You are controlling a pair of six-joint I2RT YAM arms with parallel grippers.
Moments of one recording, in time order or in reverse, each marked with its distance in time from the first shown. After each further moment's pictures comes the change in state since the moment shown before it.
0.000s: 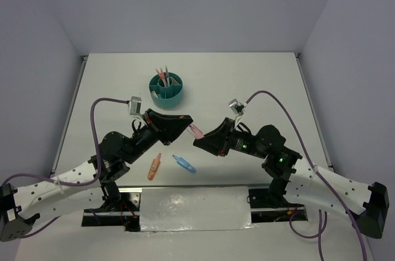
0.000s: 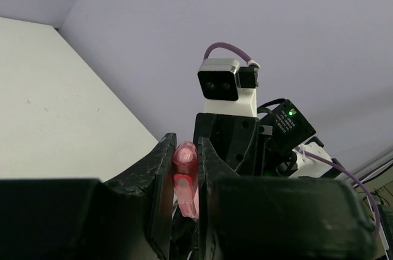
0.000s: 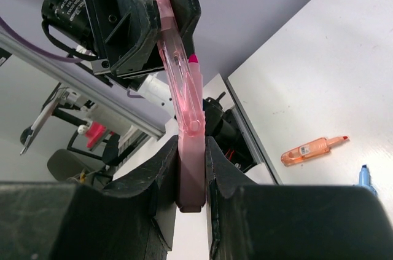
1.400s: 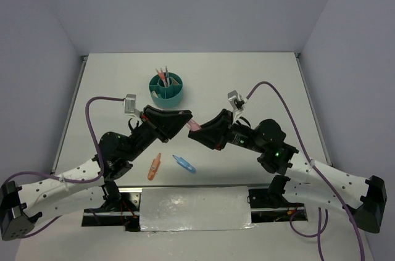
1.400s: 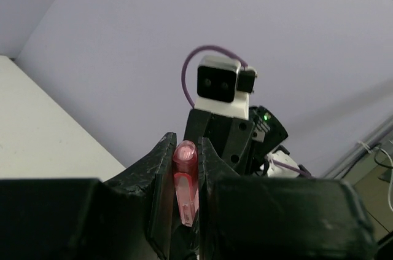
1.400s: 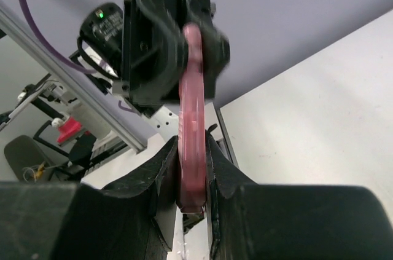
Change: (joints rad) left arm 0.014 0.061 -0.013 0.193 0.055 -0.050; right arm 0.011 0.086 0.079 0.137 -0.020 -0.164
